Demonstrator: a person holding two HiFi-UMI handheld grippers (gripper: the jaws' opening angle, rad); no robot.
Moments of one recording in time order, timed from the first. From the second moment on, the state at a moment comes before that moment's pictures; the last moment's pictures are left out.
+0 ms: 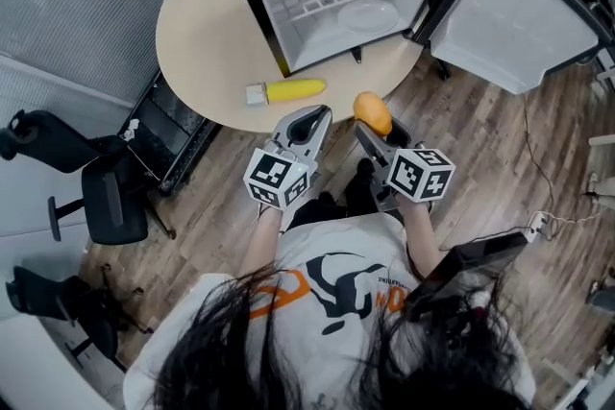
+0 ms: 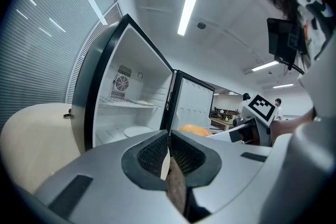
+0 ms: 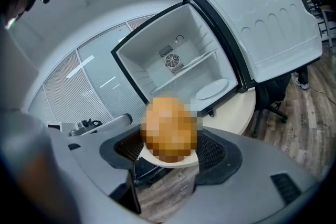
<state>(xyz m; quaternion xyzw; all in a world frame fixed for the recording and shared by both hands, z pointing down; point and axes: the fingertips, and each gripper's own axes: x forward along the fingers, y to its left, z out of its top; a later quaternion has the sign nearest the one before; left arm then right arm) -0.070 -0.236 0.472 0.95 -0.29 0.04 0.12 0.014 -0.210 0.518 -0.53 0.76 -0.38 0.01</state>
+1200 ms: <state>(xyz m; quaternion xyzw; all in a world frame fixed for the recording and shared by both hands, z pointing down) 0.010 -0.349 0.481 0.93 -0.34 0.07 0.13 0.111 -0.381 0.571 -0.50 0.77 -0.38 -0.06</state>
